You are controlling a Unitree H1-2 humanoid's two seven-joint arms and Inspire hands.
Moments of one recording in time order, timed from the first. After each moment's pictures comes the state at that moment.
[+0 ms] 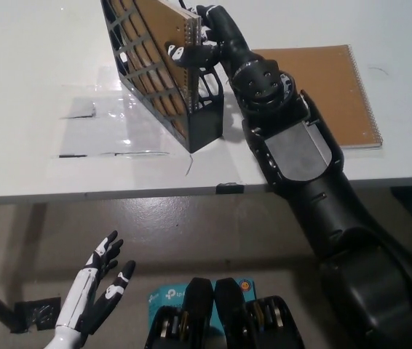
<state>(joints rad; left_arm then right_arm) 0.05 0.15 -0.06 -0.08 0.15 -0.01 -0.07 -1.15 0.10 0.09 0.76 -0.15 0.36 -0.05</state>
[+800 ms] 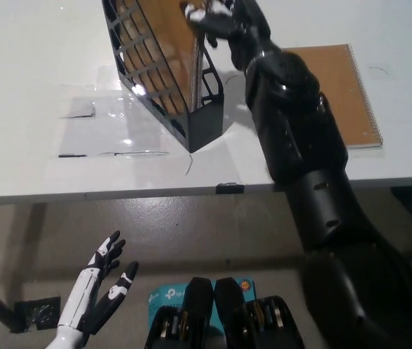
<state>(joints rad) 0.04 0.15 -0.07 -0.07 0.16 -0.02 -0.07 -1.21 0.16 -0.25 0.81 0.06 0.24 -0.08</state>
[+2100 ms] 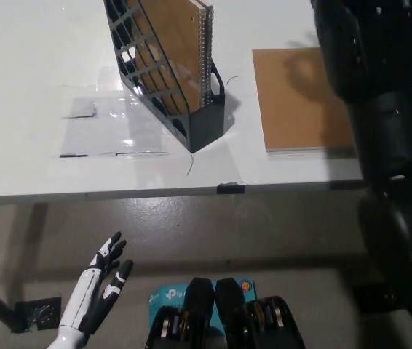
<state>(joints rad) 0.04 0.15 -0.07 -0.04 0.18 -0.05 -0.07 -1.31 -0.06 0.01 0.55 0.08 0.24 -0.10</state>
